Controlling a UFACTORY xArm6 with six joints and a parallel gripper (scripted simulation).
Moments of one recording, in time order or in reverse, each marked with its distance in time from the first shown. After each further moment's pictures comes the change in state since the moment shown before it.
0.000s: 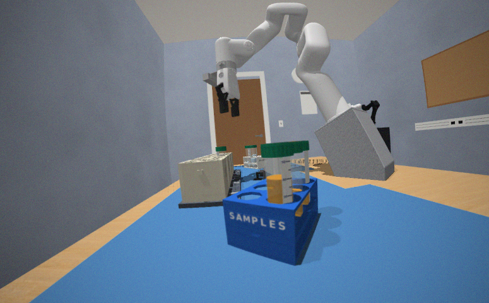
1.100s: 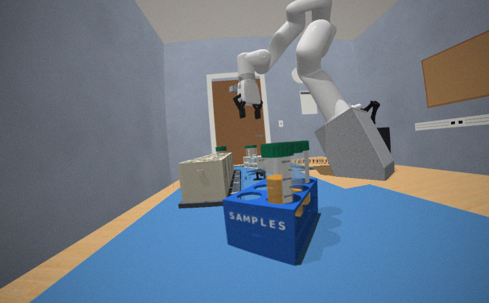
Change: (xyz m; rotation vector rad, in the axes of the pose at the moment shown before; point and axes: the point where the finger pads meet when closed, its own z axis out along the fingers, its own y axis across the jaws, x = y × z) arm -0.030 0.141 0.000 -0.005 0.008 0.488
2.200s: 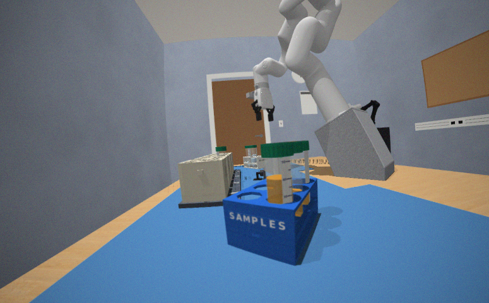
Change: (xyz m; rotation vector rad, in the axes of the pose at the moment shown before) arm 0.039 0.140 0.000 -0.002 -0.001 0.001
